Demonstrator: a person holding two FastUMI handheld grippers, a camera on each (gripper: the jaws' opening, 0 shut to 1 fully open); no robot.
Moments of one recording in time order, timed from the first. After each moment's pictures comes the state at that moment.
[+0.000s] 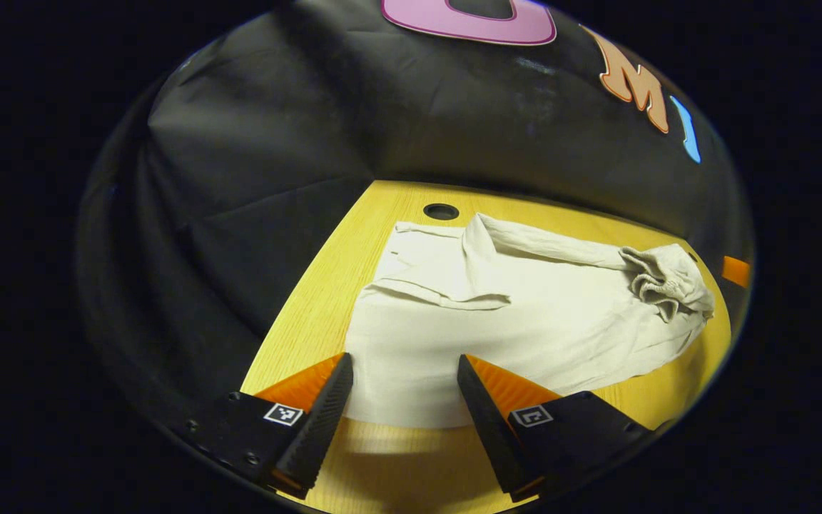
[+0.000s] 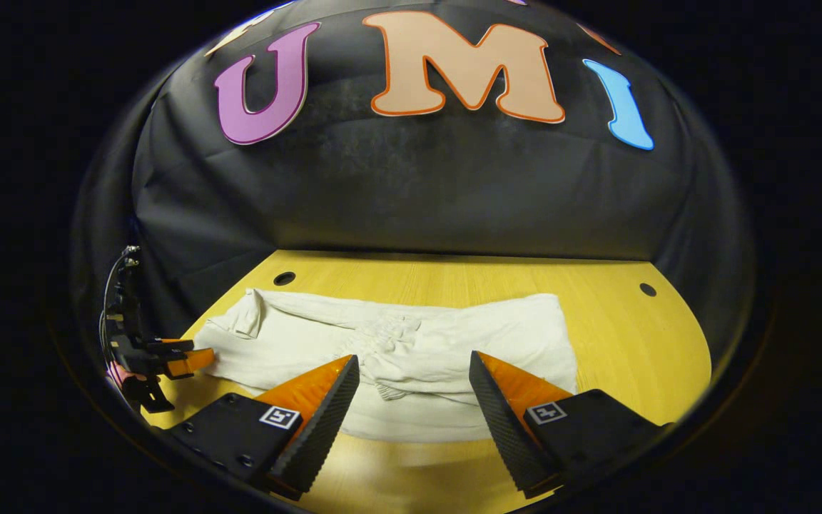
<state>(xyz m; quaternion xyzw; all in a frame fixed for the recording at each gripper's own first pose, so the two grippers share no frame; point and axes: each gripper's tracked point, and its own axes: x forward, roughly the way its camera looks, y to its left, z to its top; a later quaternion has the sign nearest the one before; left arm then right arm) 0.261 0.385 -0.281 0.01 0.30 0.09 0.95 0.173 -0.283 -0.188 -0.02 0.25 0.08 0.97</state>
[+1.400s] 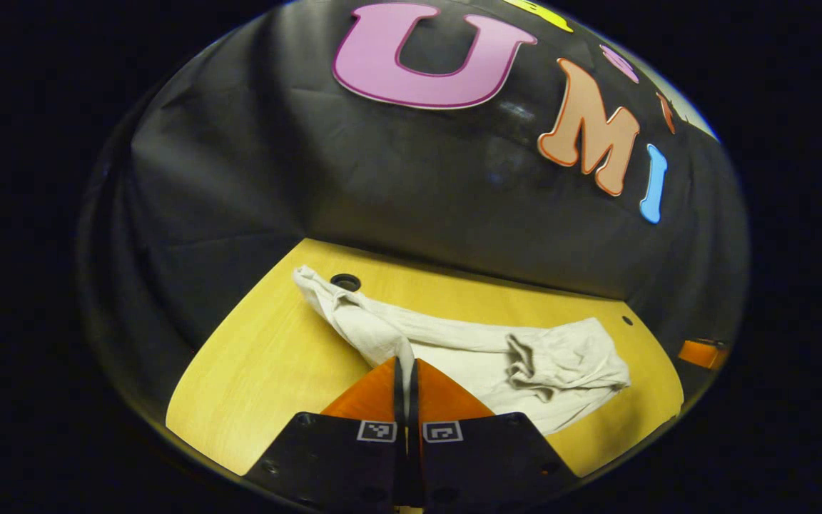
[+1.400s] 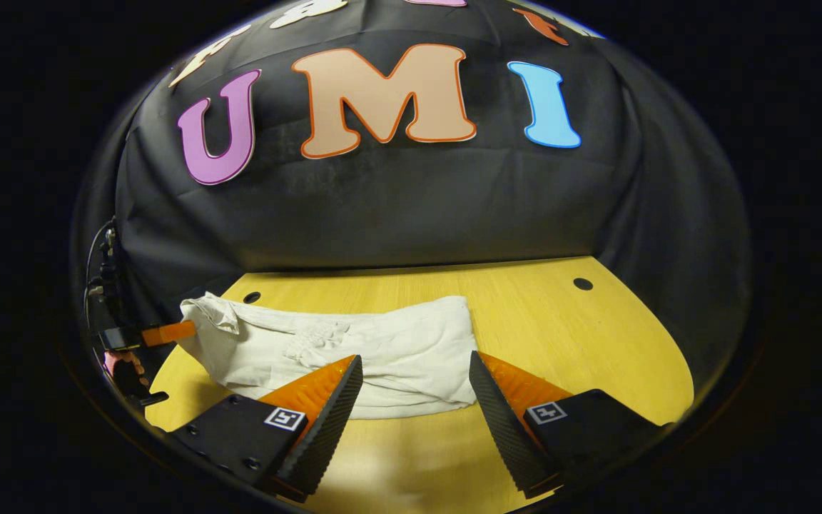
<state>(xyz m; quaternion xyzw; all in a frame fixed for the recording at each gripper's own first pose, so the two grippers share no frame) 0.310 0.236 -0.176 -0.07 0.18 0.00 0.98 0.127 -0.402 -0.138 0.00 0.21 0.02 0.98</state>
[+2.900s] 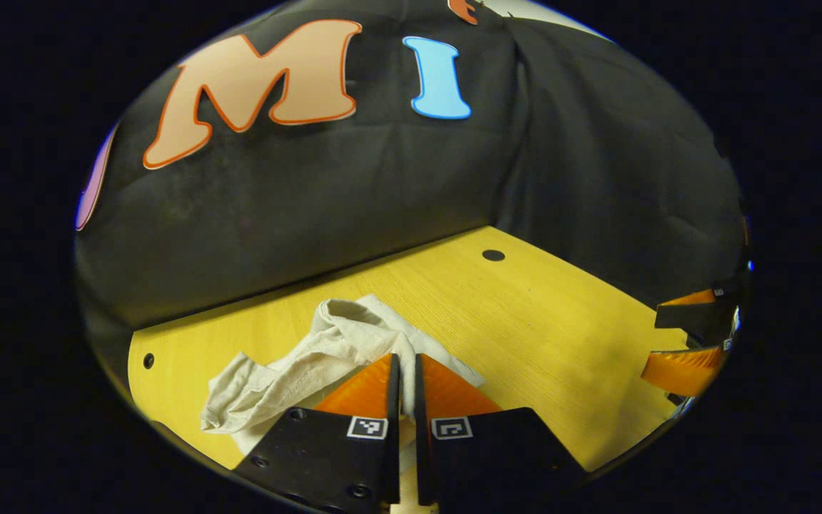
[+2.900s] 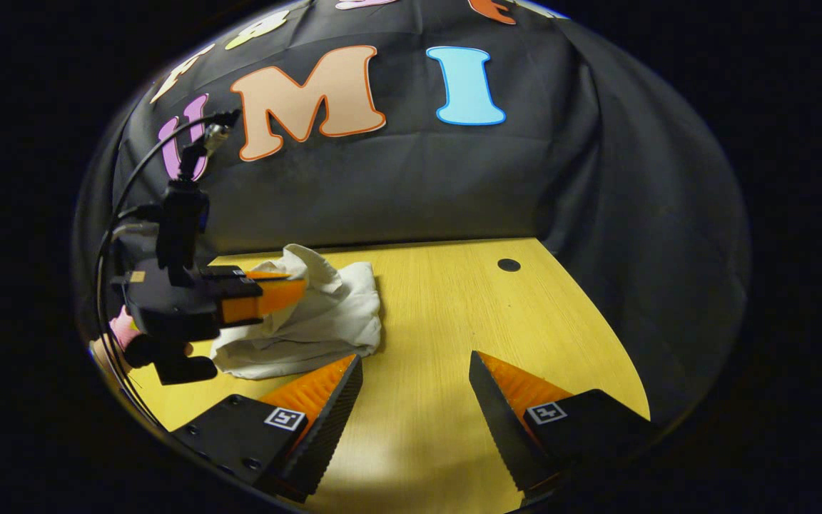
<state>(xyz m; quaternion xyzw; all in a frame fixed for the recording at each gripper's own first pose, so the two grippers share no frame) 0.361 -0.164 -0.253 0.14 0.25 -0.22 0.93 0.093 -0.604 -0.163 0.00 0.24 0.02 0.97</state>
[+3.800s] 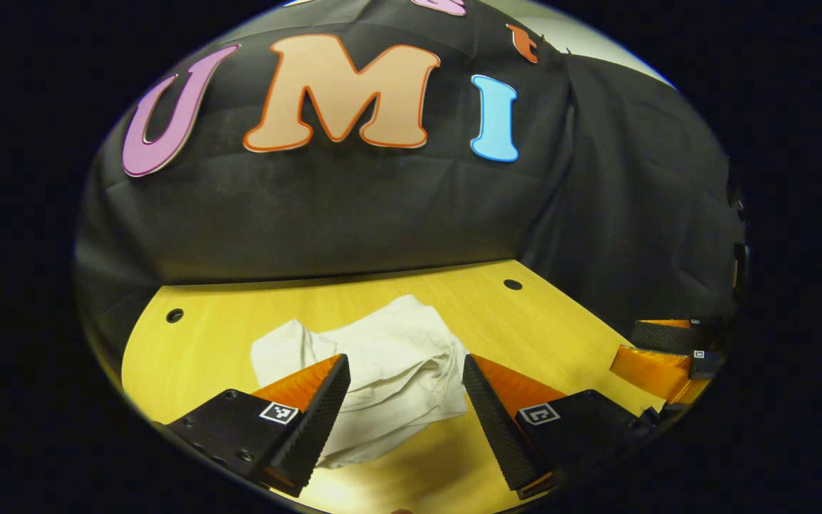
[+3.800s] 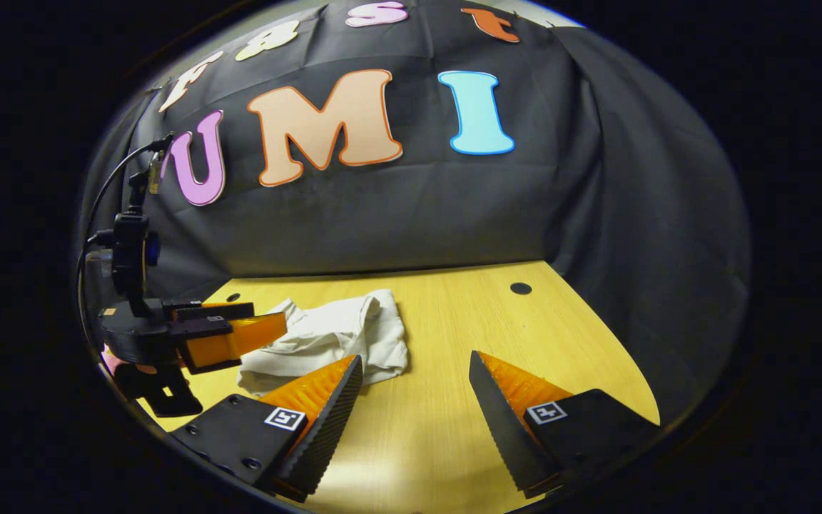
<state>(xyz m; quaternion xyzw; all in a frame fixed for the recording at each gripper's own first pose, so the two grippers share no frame) 0.297 -0.079 -0.172 0.06 0.19 -0.13 0.97 0.081 -0.548 -0.117 0.02 0.17 0.03 0.98</state>
